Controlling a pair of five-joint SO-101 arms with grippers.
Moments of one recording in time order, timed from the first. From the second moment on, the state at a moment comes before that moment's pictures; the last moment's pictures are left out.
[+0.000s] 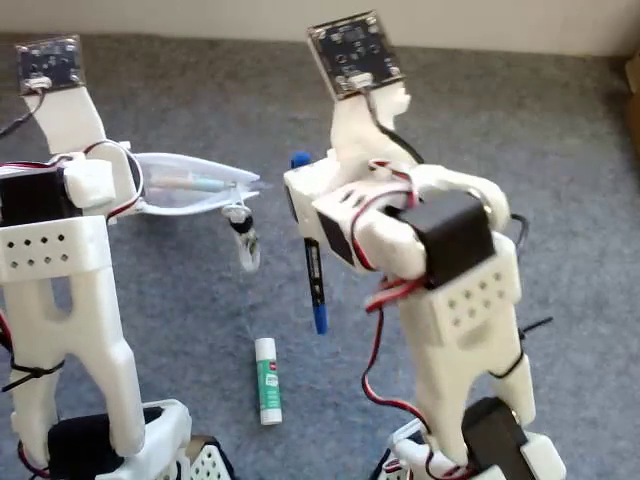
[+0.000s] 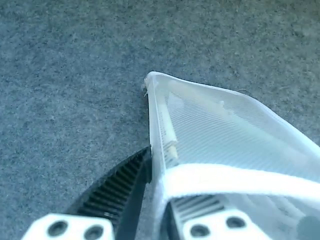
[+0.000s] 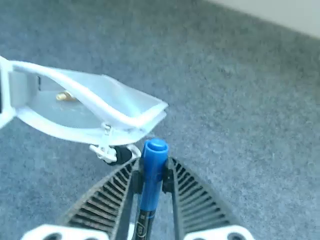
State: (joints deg) left arm -15.8 -21.6 0.0 86.7 10.7; right arm -34.5 -15.8 -32.3 95.0 -3.1
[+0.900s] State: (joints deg) left arm -14.8 -22.9 6.5 86.6 9.9; right arm -40.7 -19.4 -32.3 68.6 -3.1
